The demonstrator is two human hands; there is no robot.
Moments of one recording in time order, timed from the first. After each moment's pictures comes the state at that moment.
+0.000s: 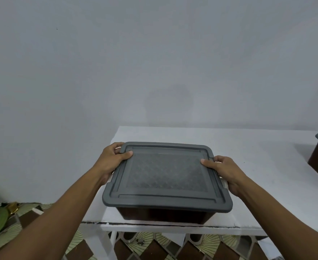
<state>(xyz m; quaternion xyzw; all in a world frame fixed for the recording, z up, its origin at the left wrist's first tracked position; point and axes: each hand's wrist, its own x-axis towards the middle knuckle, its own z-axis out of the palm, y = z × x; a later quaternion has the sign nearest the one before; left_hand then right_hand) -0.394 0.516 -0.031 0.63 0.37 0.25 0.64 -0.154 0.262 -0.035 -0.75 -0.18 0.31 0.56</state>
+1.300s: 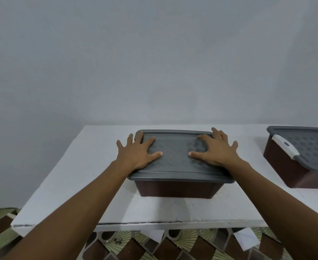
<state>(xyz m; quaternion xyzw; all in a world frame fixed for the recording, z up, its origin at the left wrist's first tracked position) -0.210 0.370 -0.017 0.95 0.31 0.00 0.06 -0.018 0.173 -0.008 -0.92 -0.38 0.04 0.10</state>
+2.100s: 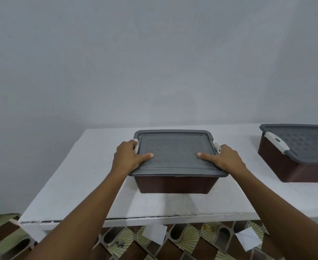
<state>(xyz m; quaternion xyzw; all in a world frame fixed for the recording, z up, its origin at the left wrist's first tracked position) -0.239 0.351 -0.020 0.84 0.41 0.22 0.28 -0.022 0.131 -0.026 -0.93 -0.21 0.10 0.28</state>
